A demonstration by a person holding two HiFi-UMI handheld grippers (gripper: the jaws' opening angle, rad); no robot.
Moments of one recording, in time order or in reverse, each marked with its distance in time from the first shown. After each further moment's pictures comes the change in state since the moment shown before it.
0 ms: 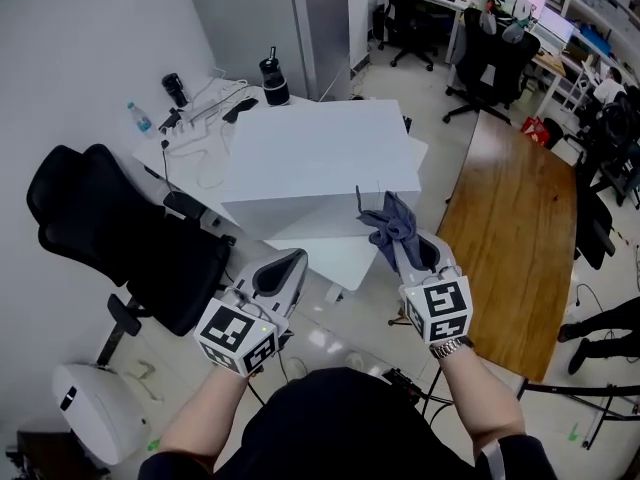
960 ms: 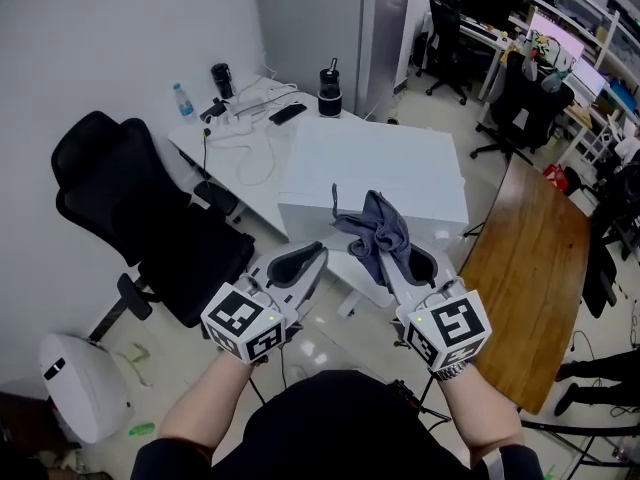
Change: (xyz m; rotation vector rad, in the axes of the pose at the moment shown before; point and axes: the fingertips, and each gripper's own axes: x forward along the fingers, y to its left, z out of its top) left arm -0.060 0.066 0.024 -0.068 -0.117 -0.004; right arm 0.022 0.144 0.122 0.003 -0.156 0.283
